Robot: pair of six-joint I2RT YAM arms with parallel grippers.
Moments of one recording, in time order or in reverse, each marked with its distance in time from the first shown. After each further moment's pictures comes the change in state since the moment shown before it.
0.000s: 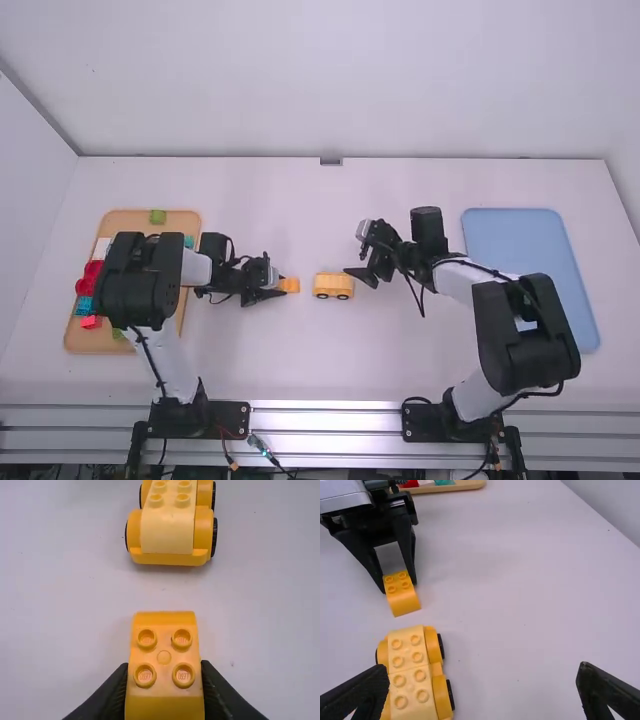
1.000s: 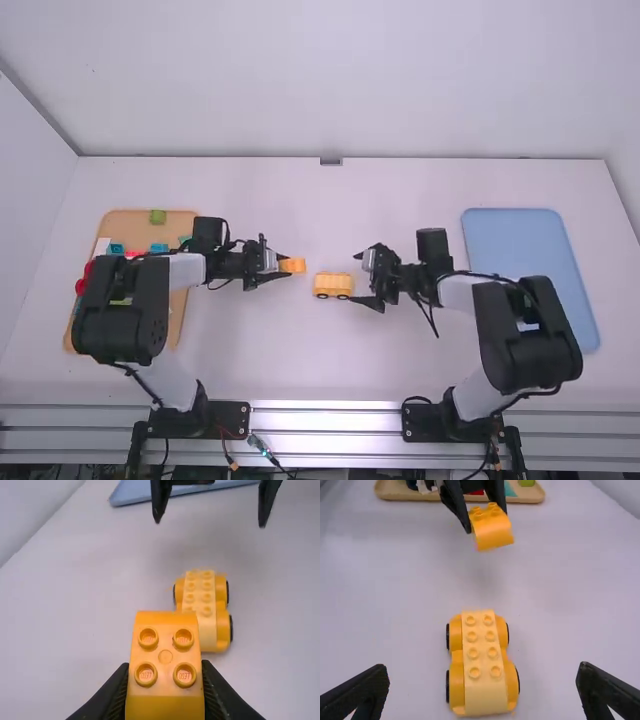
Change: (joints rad) left arm -0.026 -0.222 0.002 0.007 0.122 -0.116; right arm -0.037 0.000 -0.137 0.000 -0.198 -0.249
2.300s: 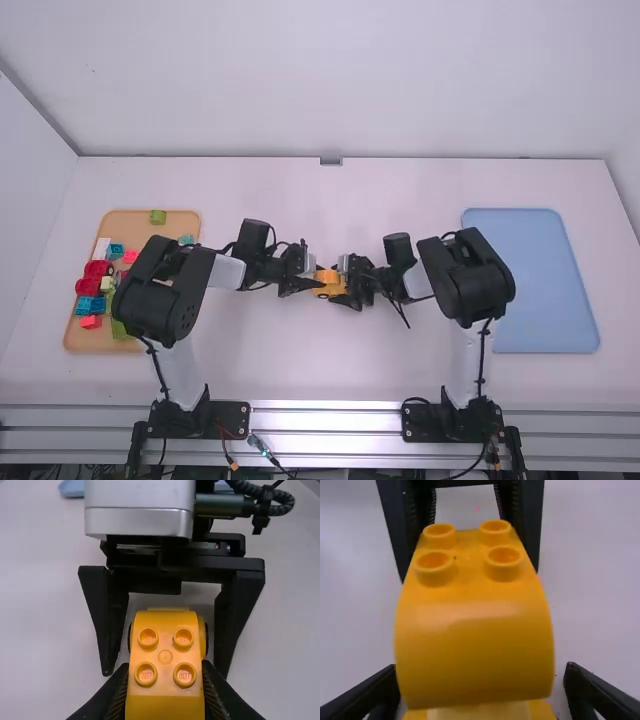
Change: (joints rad) left arm -0.256 0.154 0.025 0.277 -0.079 -0.343; right arm 0.133 0.436 0.119 0.350 0.041 0.142
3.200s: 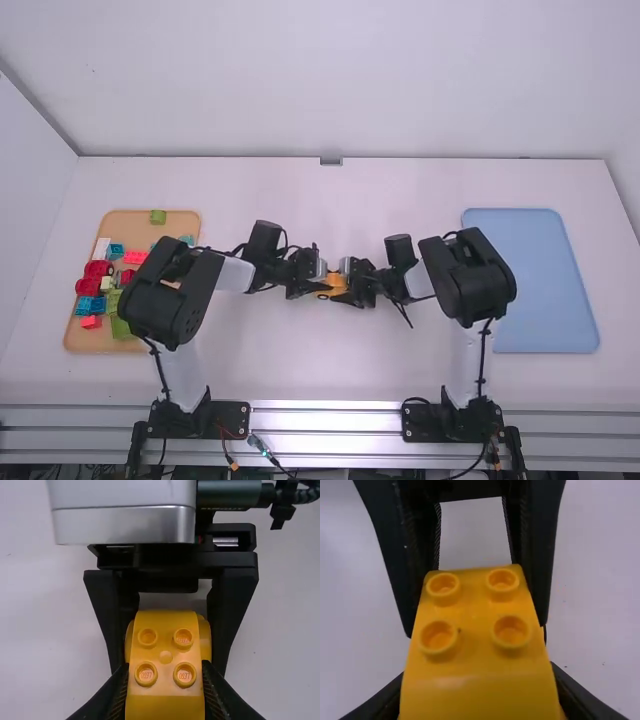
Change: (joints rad) left arm -0.066 0.000 0.007 0.008 -0.102 -0.009; right arm -0.008 0.000 0.000 -0.050 -0.021 -0.047
